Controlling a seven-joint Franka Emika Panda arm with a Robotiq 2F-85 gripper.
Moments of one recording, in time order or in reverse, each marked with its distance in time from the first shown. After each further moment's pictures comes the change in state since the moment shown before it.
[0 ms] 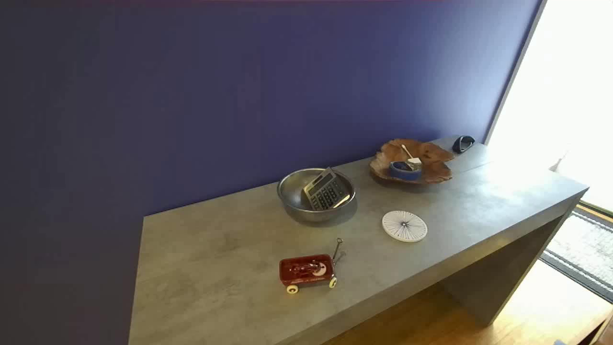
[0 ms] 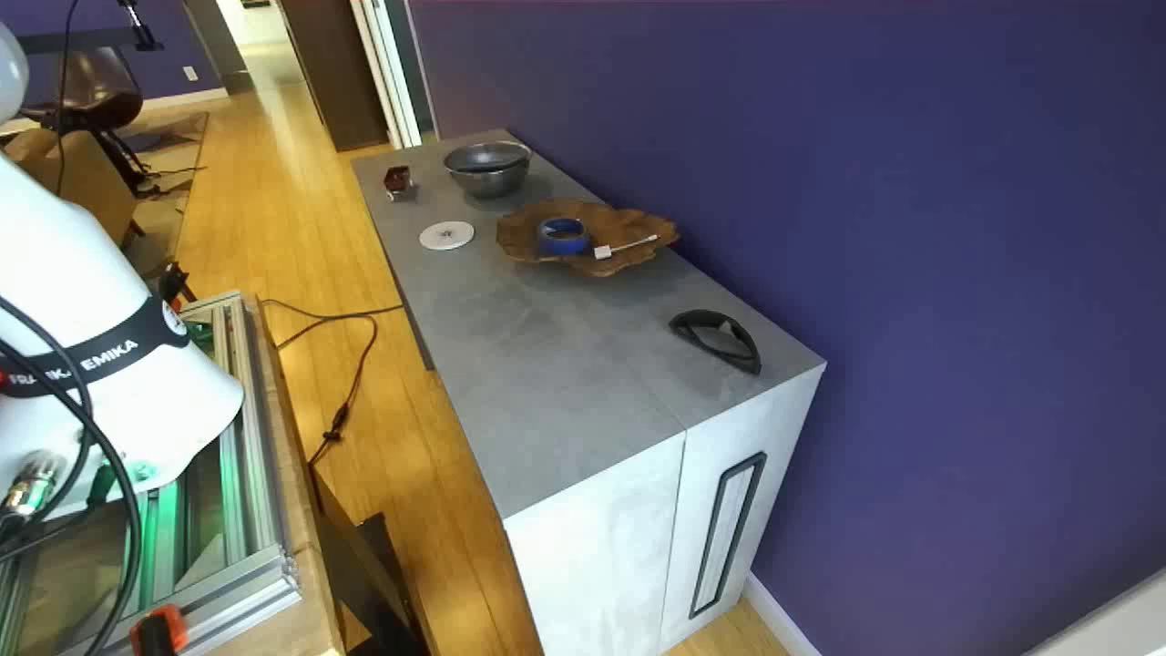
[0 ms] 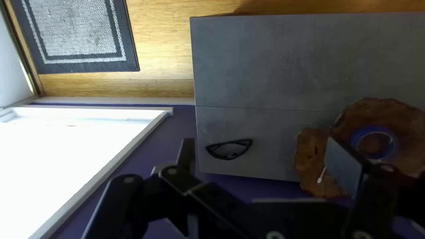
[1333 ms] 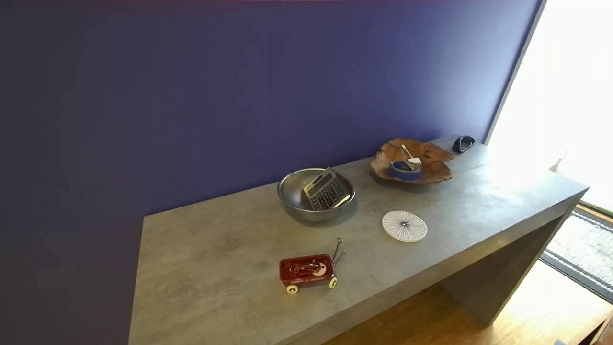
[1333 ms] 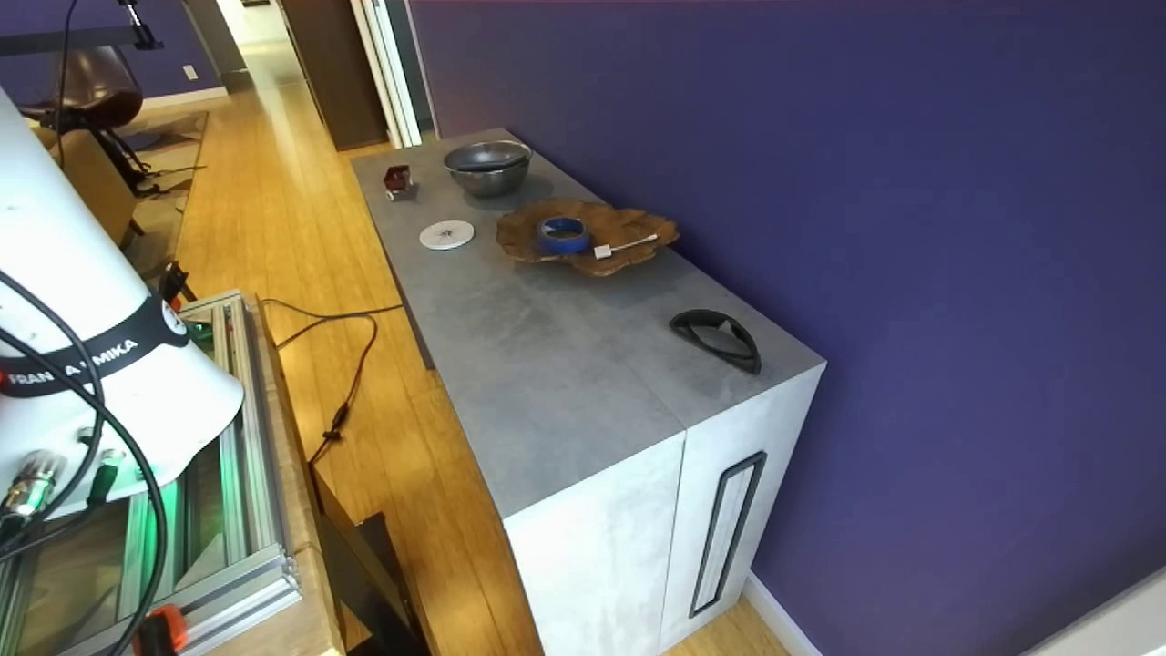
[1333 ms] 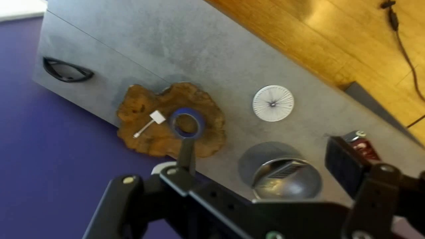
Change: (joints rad) arm 0.445 -0.082 0.287 0.000 0.278 0.006 0.018
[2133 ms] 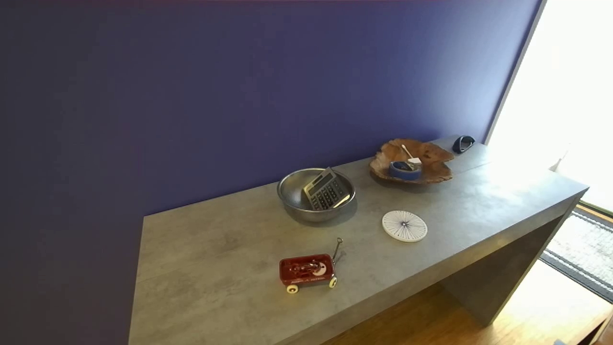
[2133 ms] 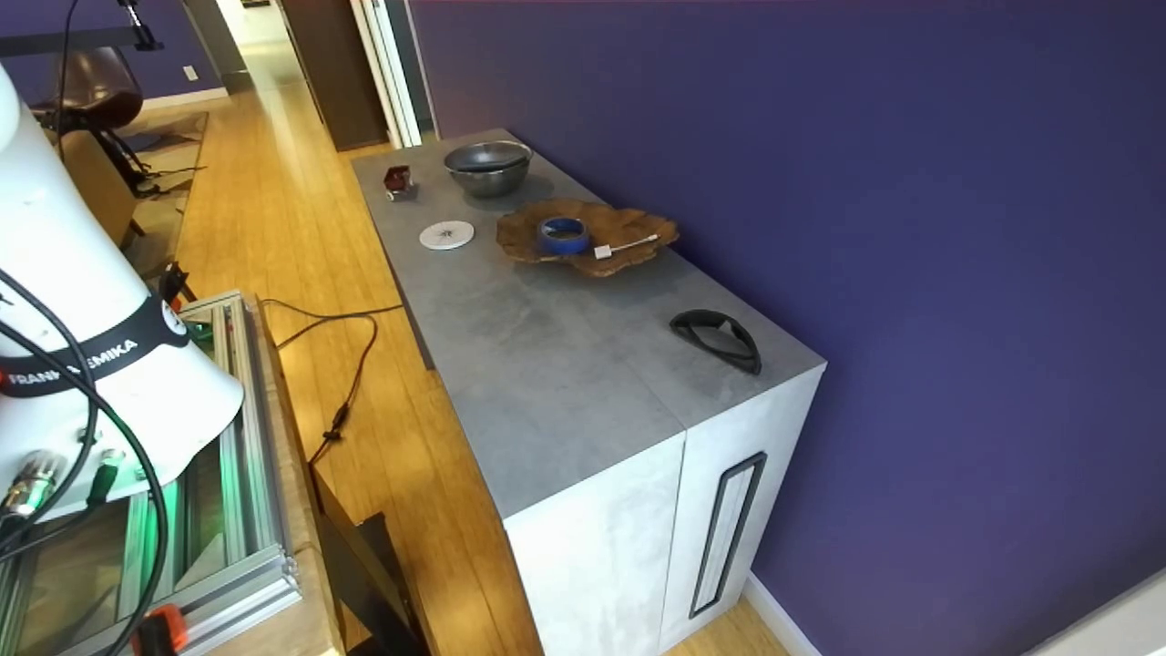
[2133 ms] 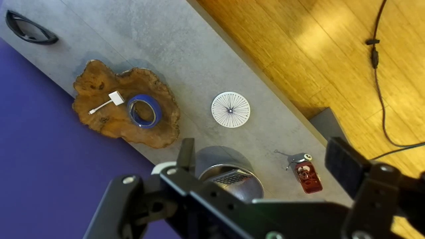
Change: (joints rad) arm 0.127 0.014 0.135 0.000 0.036 0.011 0.015
